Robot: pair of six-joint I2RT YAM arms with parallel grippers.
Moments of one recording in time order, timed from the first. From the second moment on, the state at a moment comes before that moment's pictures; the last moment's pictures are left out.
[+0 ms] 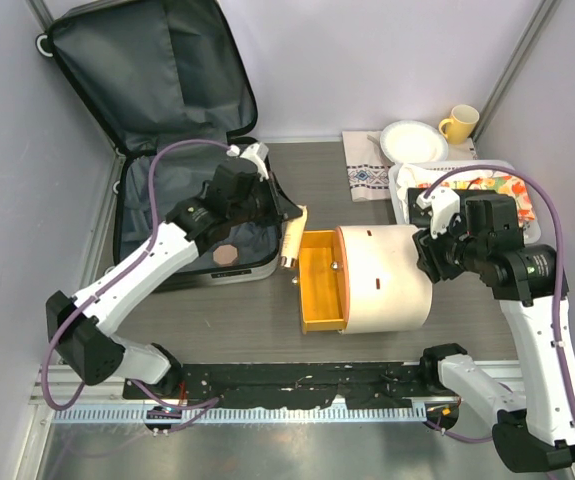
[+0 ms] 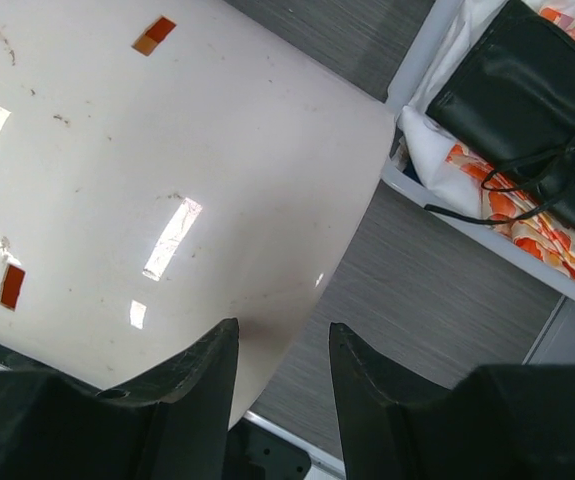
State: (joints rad) left arm -0.68 1.38 1.35 -0.47 0.11 -0.75; right arm 0.17 0.91 1.33 -1.27 -0.18 -0.36
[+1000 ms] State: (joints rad) left arm -0.55 1.15 1.17 -0.48 0.19 -0.49; right arm 0.17 0.94 1.40 -1.37 -0.24 -0.36
